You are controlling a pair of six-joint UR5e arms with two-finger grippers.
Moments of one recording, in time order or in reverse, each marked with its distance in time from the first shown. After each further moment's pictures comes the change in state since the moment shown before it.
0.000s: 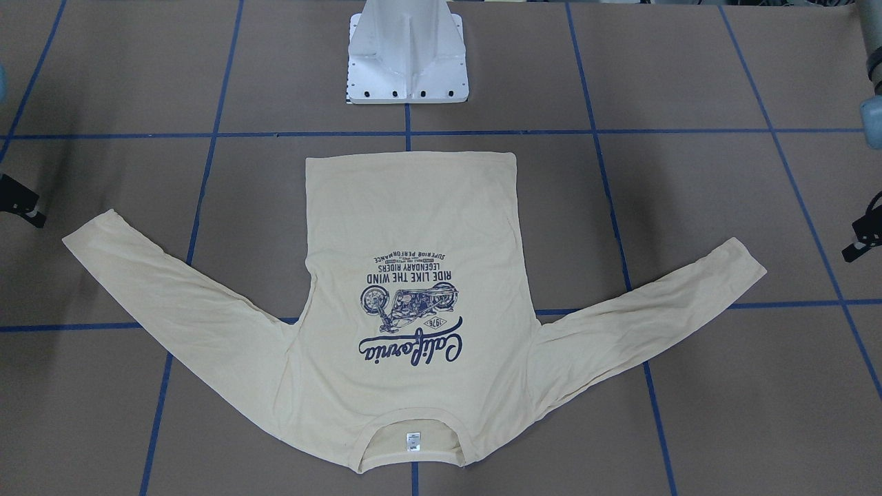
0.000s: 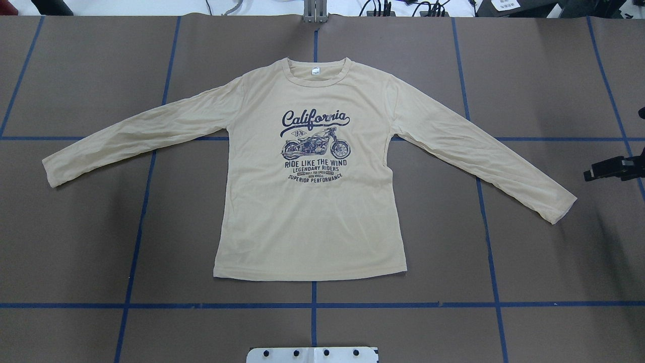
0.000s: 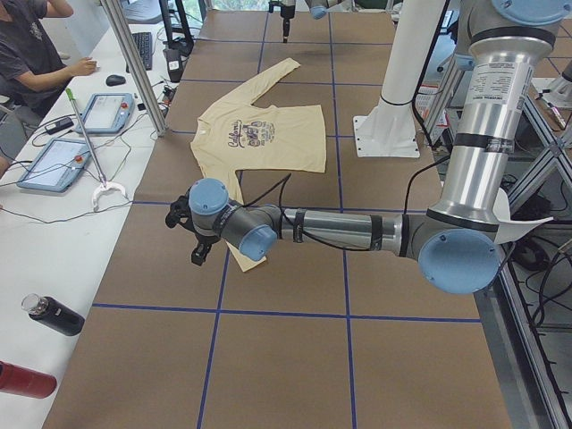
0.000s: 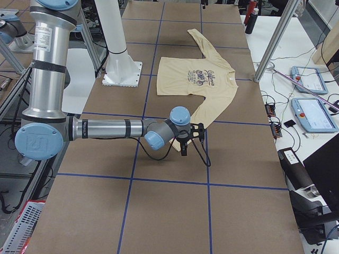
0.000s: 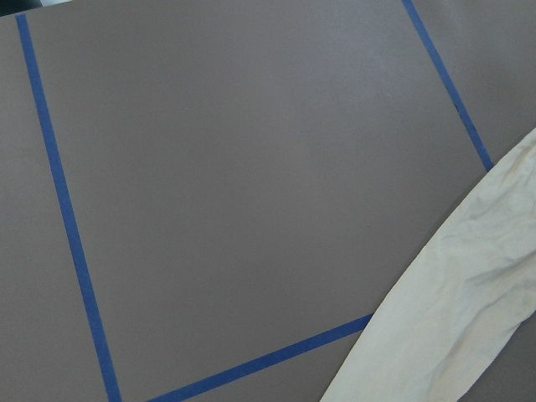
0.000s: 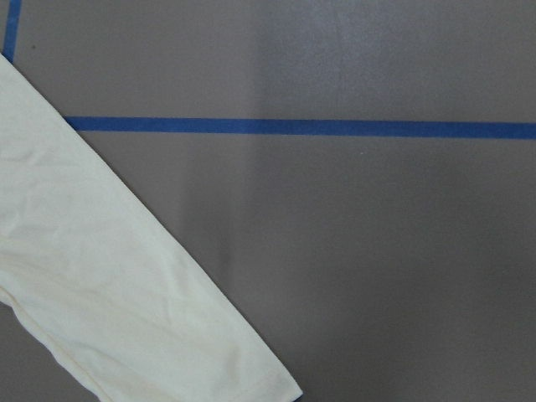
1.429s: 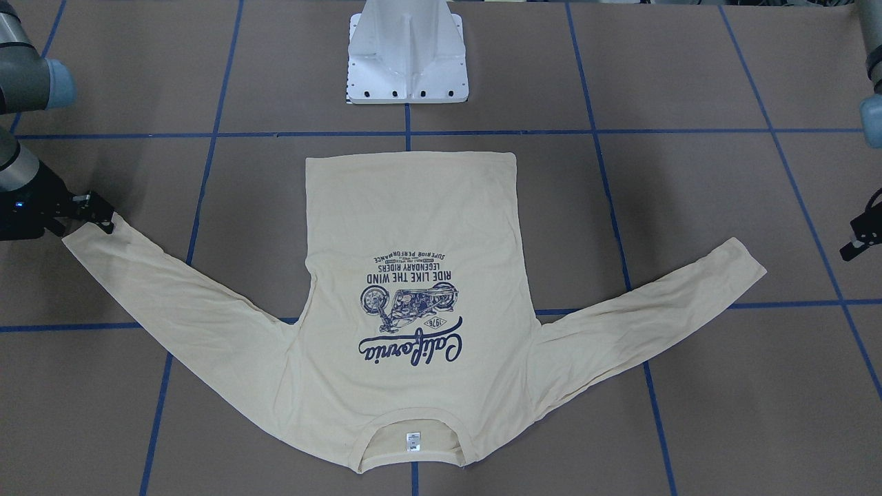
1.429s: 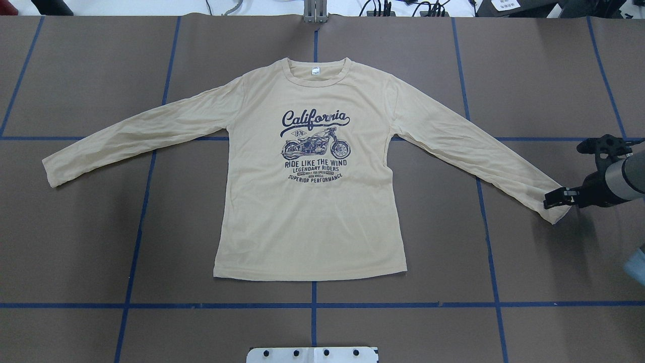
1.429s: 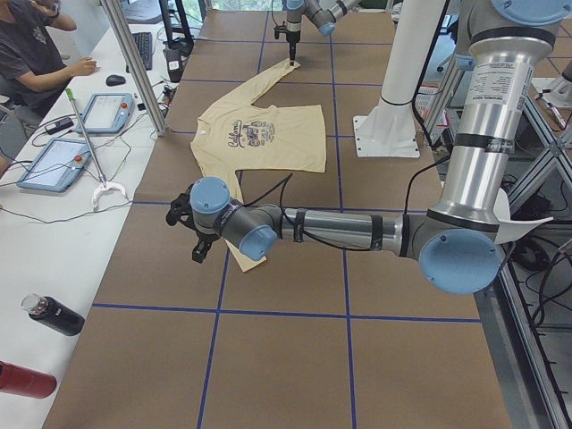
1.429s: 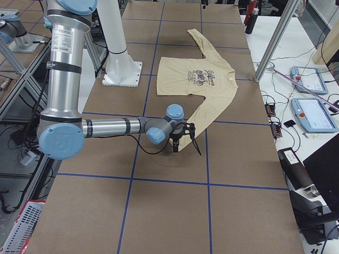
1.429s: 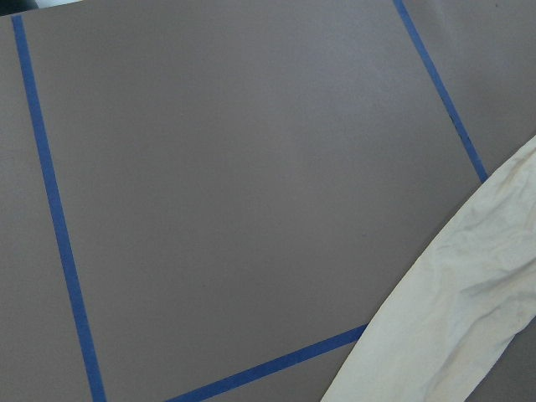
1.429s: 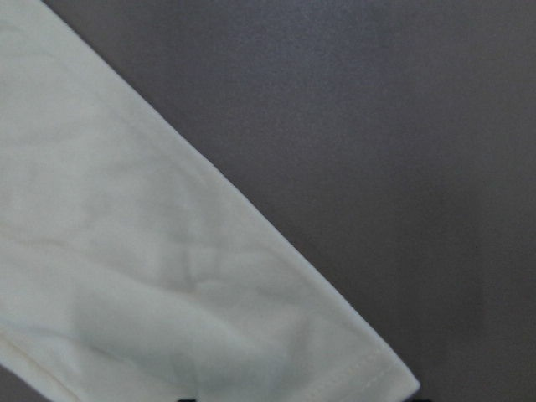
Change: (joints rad) left arm 0.000 0.002 -0.012 -0.015 -0.009 -0.030; right arm -0.226 0.026 -0.041 -0.005 -0.161 0.155
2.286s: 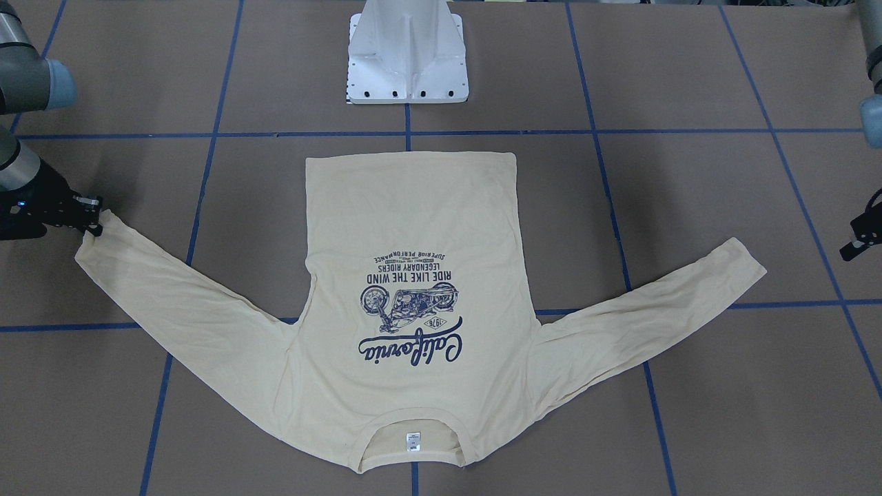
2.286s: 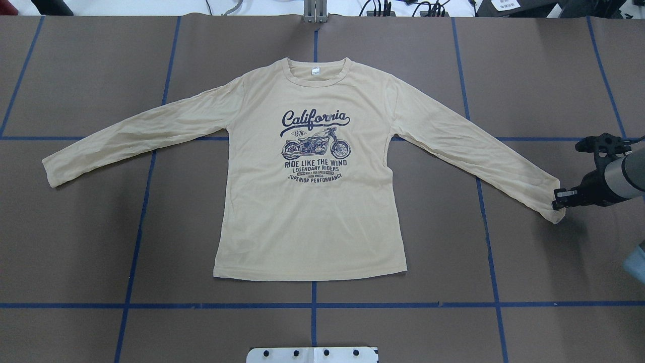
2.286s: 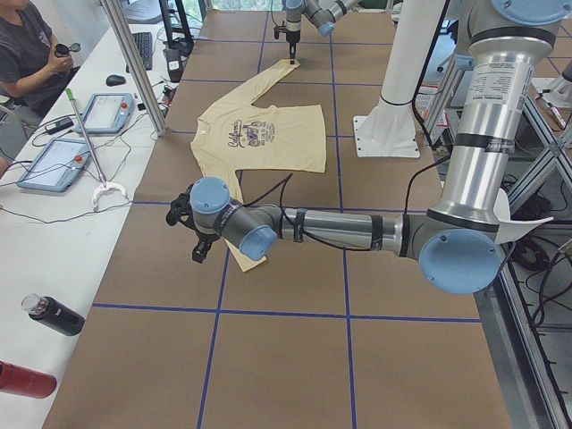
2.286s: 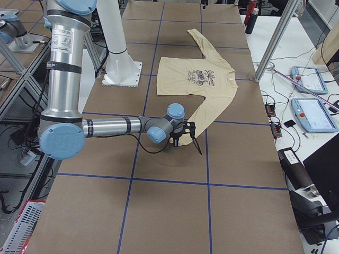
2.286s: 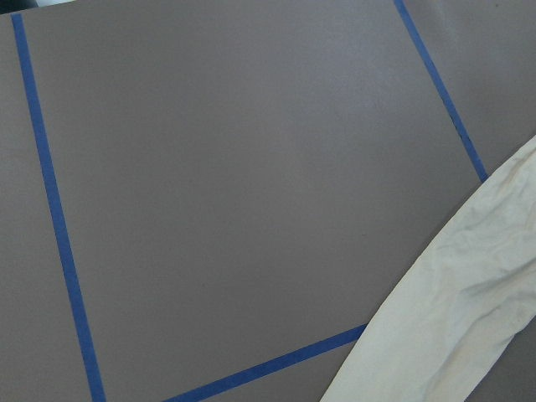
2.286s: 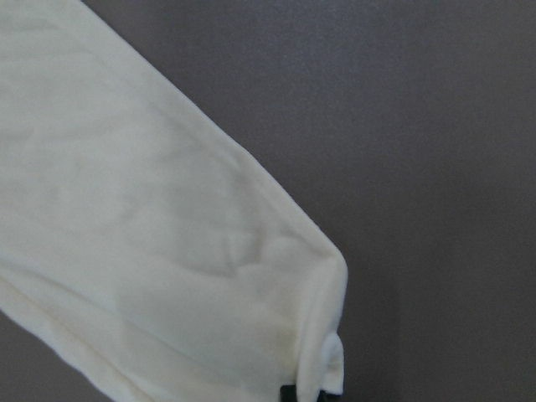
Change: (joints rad) left arm 0.000 0.001 0.001 0.000 -0.001 -0.002; right arm 0.019 0.010 0.011 -0.001 0.055 0.007
